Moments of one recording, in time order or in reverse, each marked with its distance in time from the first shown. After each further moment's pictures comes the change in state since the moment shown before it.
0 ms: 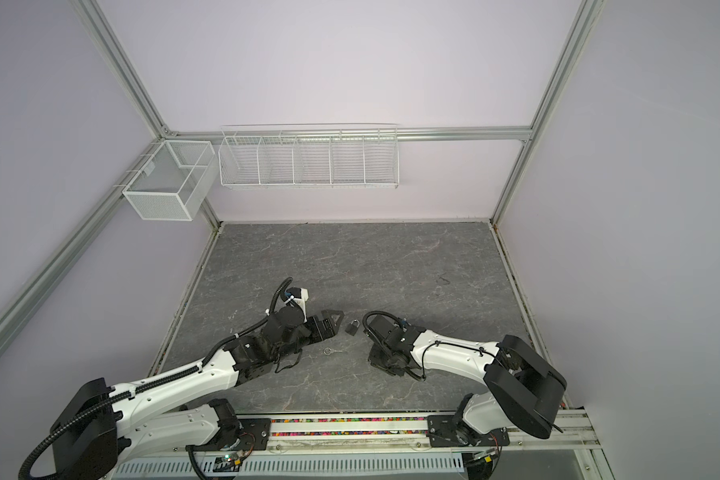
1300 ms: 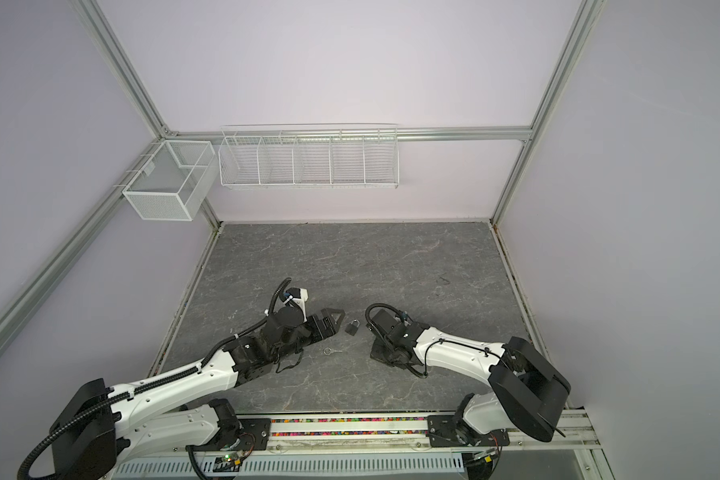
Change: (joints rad) left arm -0.007 -0.015 0.000 0.024 0.019 -0.076; right arm -0.036 -0.042 0.018 -0.015 0.058 -0.114
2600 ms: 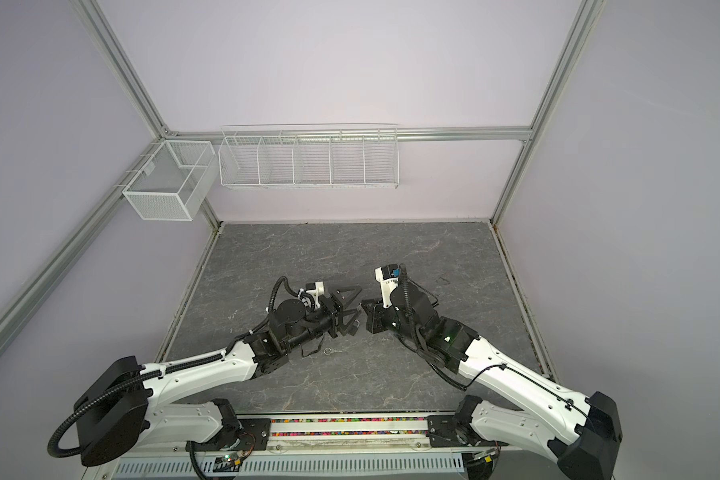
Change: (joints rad) left arm -0.027 0.188 0.044 0.548 0.190 -0.657; right arm 0.002 -0.349 0.158 0.236 0.008 -0.576
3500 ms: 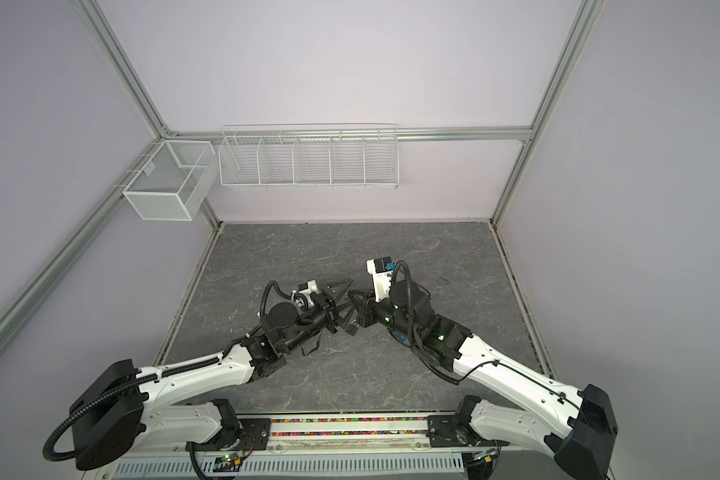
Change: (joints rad) left arm -0.006 -0.043 -0.034 0.095 -0.102 -0.095; right arm 0.026 0.037 0.000 0.208 -0.044 -0.014
